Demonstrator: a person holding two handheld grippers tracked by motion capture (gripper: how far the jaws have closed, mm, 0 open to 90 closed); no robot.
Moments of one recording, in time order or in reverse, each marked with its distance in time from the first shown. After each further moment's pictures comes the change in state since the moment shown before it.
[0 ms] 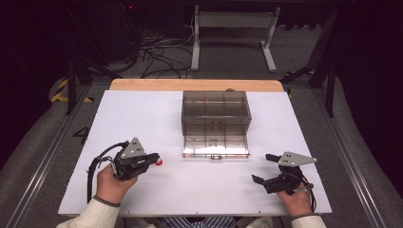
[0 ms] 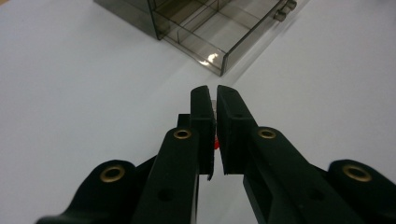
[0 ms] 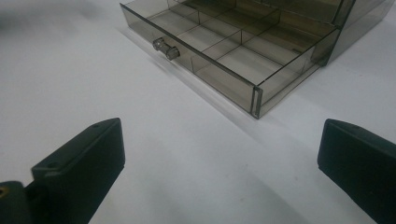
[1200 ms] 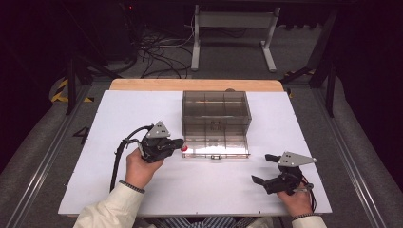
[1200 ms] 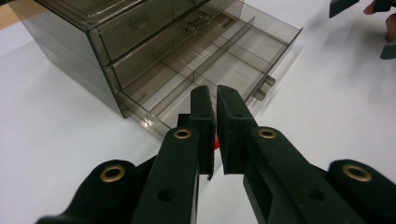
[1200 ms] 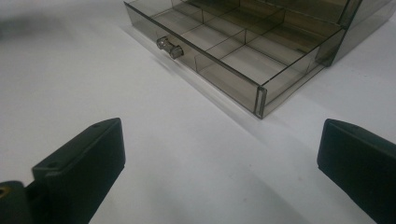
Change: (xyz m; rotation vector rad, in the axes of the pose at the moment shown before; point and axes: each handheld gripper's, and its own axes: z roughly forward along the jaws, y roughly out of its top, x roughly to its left) left arm -0.002 0.053 0.052 -0.083 -0.102 -0.048; right arm 0.000 0.000 0.000 0.003 0.012 -0.009
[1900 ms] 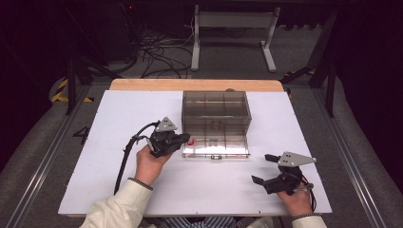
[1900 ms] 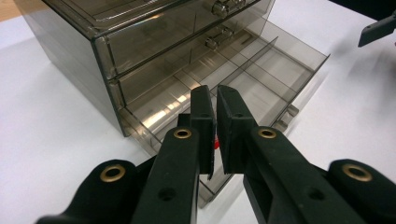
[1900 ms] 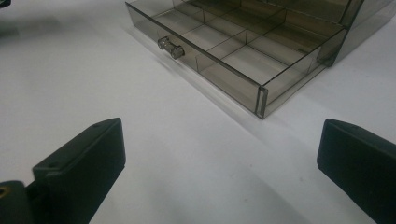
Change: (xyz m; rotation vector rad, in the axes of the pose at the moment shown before) left arm 0.007 0.005 0.031 -0.041 0.035 -0.099; right arm 0.000 0.000 0.000 0.000 0.005 -0.001
